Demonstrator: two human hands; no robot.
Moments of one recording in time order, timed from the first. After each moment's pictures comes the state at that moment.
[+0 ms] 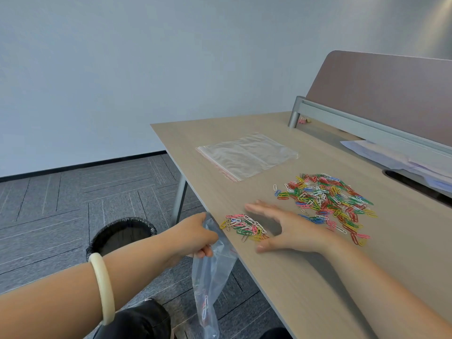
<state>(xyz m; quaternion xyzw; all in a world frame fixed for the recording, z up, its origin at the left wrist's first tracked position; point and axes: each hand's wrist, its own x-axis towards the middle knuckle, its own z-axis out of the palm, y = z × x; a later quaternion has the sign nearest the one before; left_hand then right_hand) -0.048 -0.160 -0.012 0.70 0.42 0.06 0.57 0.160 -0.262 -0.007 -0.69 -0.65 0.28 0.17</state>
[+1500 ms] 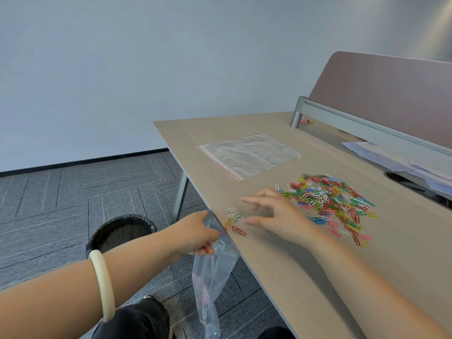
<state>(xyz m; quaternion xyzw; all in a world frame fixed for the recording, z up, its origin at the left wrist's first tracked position) -0.051 -0.156 -0.013 0.70 0.41 0.07 0.58 0.140 -0.240 -0.004 -0.70 -0.63 0.16 0.29</state>
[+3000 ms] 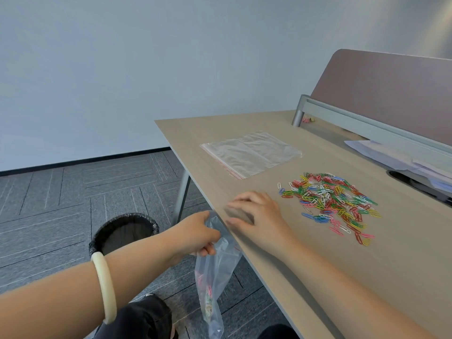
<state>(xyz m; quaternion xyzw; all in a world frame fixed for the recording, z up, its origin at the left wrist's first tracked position) -0.055 -0.161 -0.011 0.70 0.40 0.07 0.59 0.106 -0.228 -0.028 -0.70 -0.65 0.02 0.29</state>
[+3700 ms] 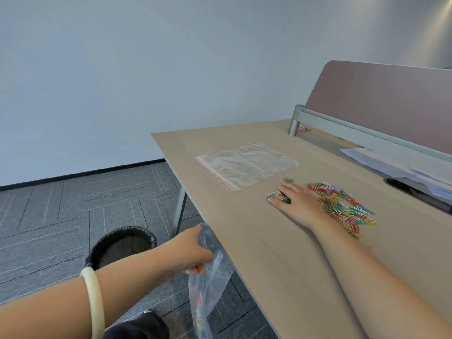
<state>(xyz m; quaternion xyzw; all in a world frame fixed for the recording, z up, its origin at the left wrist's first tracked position) -0.052 -0.162 -0.007 0.73 0.42 0.02 0.54 0.240 -0.208 -0.022 -0.84 -0.53 0.01 0.13</state>
